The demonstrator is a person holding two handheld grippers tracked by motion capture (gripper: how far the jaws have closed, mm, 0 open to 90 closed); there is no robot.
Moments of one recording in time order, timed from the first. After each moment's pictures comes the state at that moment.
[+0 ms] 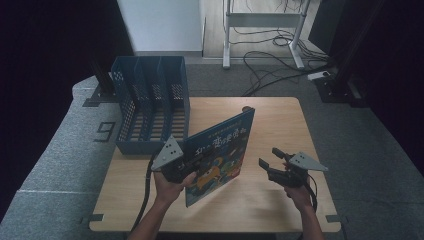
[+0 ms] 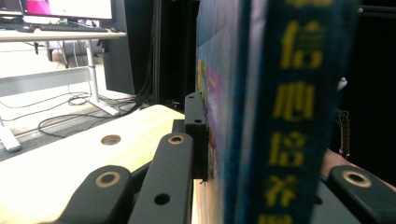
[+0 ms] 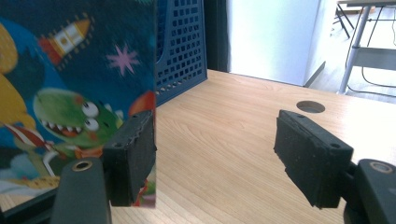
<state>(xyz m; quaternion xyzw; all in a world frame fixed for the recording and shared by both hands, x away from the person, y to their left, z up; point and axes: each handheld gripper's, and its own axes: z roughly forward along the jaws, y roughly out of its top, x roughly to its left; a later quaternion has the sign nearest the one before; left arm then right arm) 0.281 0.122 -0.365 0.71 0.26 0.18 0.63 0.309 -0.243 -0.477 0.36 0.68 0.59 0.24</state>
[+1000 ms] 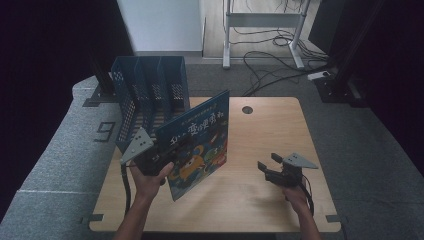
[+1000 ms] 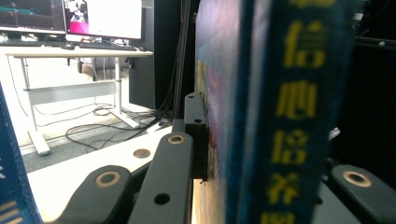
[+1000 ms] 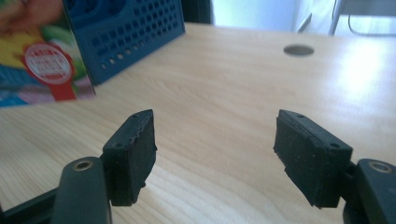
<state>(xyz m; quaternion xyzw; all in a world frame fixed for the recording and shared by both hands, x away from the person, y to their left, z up) 0.280 0.166 -0.338 0.67 0.29 0.20 0.65 0.324 -0.240 -0.511 0.43 0.70 0.52 0.22</state>
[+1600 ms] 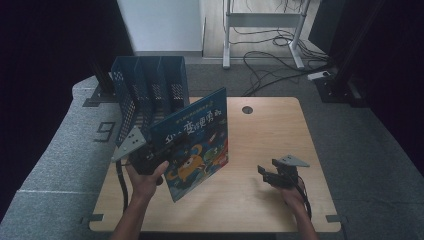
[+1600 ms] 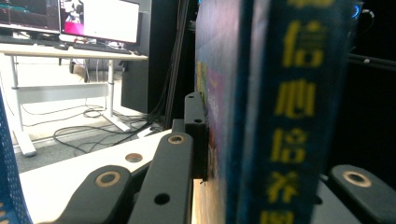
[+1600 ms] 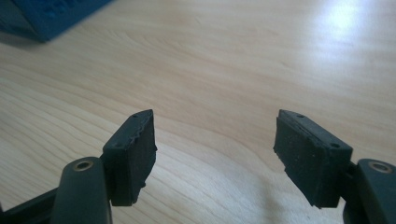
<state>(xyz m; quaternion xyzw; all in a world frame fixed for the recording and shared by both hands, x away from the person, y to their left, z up) 0.281 0.178 -0.333 0.66 0.29 0.18 0.67 0.335 -0.238 -0.538 0.48 0.72 0.45 0.21</state>
